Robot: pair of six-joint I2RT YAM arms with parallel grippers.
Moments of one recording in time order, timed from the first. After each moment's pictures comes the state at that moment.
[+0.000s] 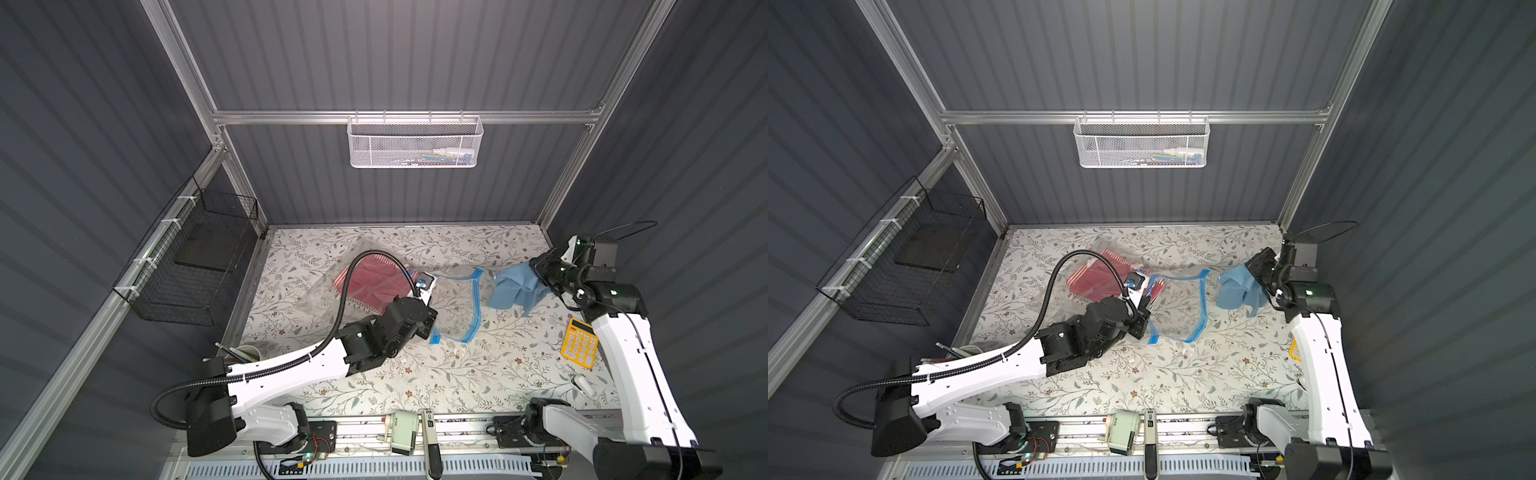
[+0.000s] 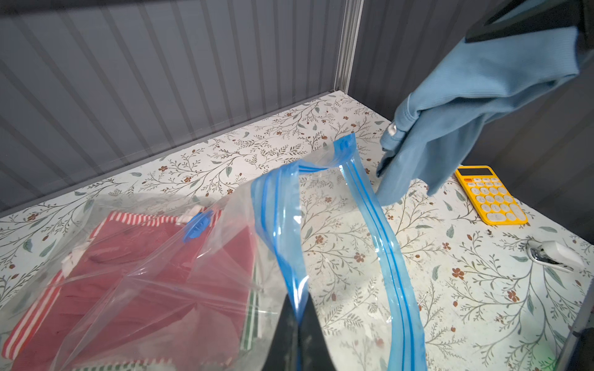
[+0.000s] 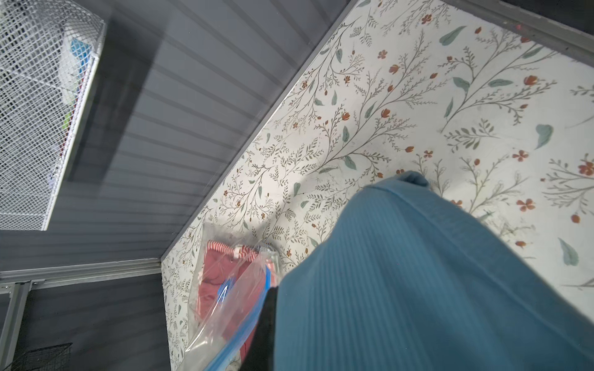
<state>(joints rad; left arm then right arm) -1.16 1.32 1.04 -0.13 -0.45 -0.21 -0.09 1.11 1.22 -0.73 -0.17 0.79</state>
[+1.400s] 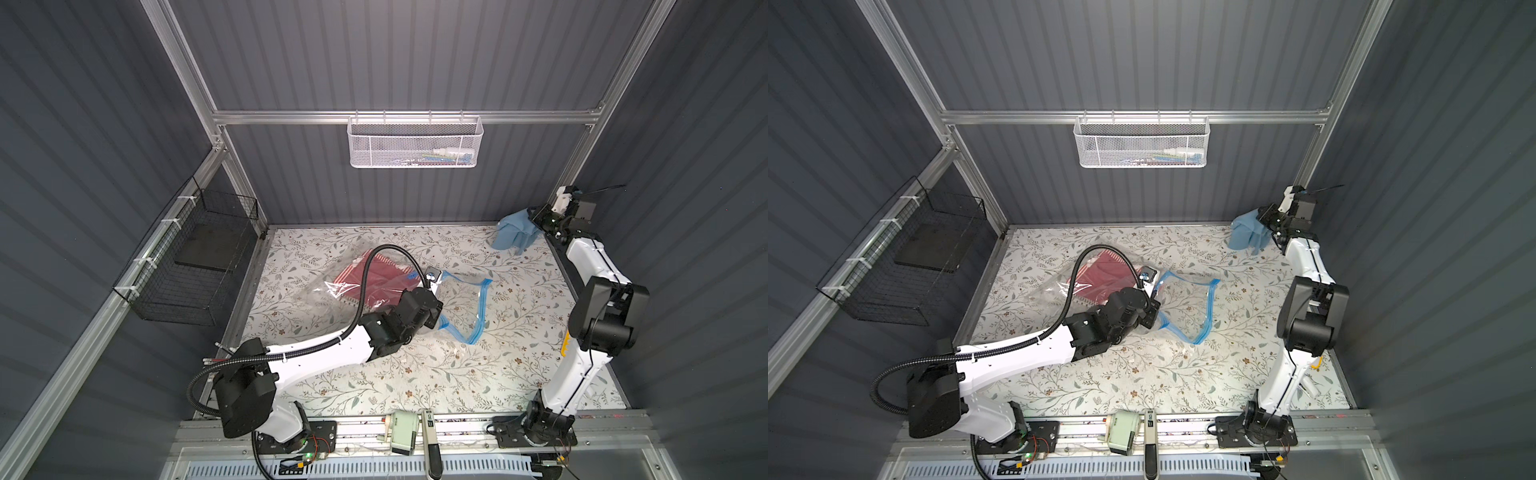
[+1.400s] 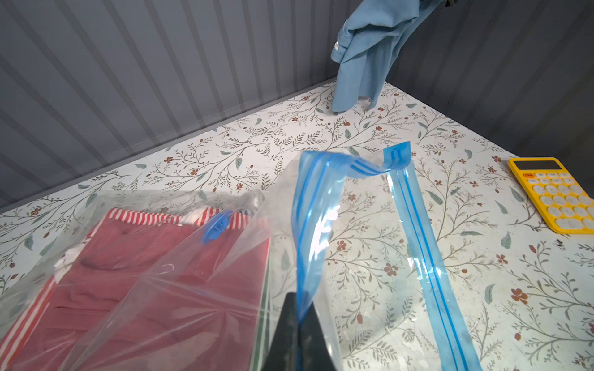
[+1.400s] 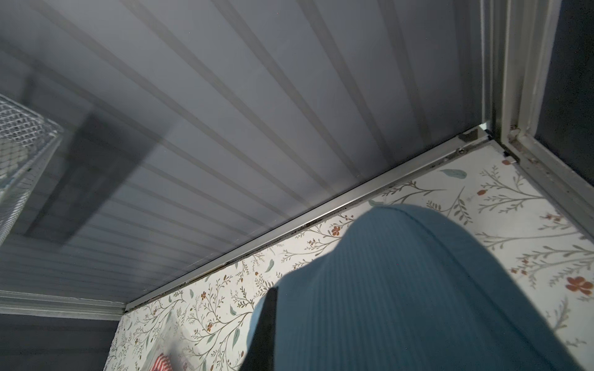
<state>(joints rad) -1.08 1.50 1.08 -0.06 -0.45 -0.18 -0.28 1.98 1.64 -0.06 -0.47 0.52</state>
